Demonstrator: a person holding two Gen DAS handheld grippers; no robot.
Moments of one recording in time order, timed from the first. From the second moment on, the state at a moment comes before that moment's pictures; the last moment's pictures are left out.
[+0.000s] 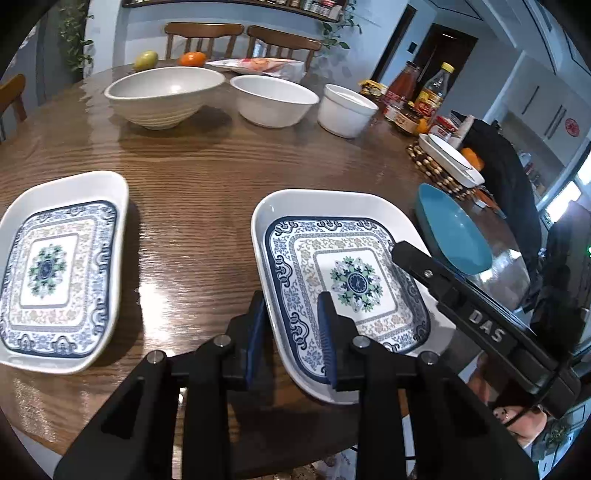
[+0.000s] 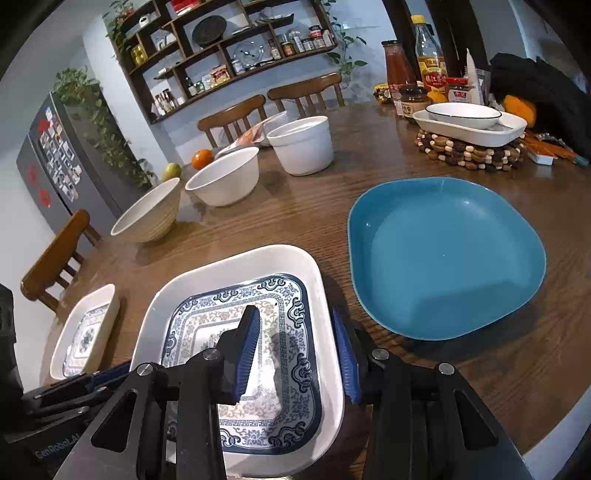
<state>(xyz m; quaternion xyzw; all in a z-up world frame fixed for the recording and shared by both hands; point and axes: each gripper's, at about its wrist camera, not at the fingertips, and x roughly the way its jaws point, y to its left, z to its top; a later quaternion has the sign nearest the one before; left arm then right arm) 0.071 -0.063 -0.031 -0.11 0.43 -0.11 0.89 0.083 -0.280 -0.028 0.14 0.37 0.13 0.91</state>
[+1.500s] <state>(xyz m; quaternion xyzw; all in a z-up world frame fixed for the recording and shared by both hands) 0.039 -0.013 -0.004 -0.12 0.39 -0.07 0.91 0.064 -0.238 0.002 0.11 0.33 0.16 0.92</state>
